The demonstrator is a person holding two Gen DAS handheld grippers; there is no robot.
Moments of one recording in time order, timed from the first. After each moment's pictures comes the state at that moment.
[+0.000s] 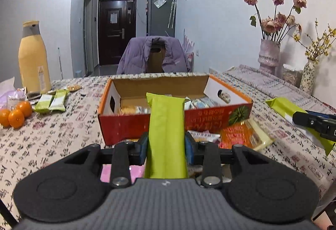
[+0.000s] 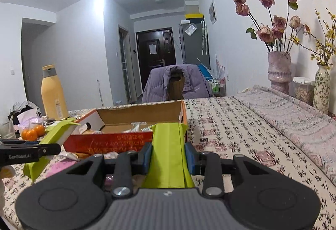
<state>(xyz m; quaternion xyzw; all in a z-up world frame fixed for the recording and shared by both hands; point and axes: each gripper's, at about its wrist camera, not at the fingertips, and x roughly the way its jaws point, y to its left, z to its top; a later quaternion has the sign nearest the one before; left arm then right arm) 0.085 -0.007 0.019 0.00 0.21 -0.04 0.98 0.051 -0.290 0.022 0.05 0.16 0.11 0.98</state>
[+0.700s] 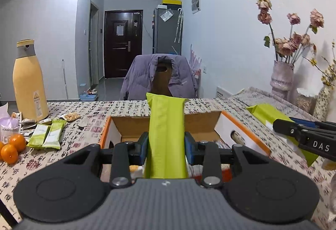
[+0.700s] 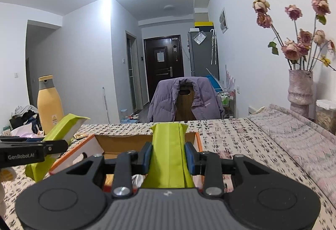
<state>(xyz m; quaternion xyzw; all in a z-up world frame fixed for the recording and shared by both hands) 0.174 -0.007 0.064 -0.01 0.17 -0.02 0.98 0.159 -0.258 0.062 0.03 0.13 0.13 0.98</state>
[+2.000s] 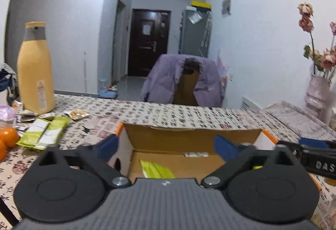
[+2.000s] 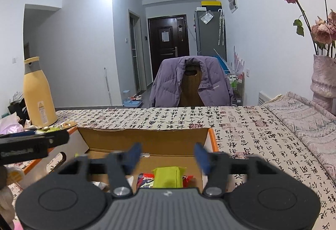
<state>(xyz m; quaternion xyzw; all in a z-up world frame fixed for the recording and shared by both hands) 0.265 0.014 0.035 -0.05 0.16 0.05 0.98 0.276 -0.228 0.039 0.02 0.19 0.14 0.97</state>
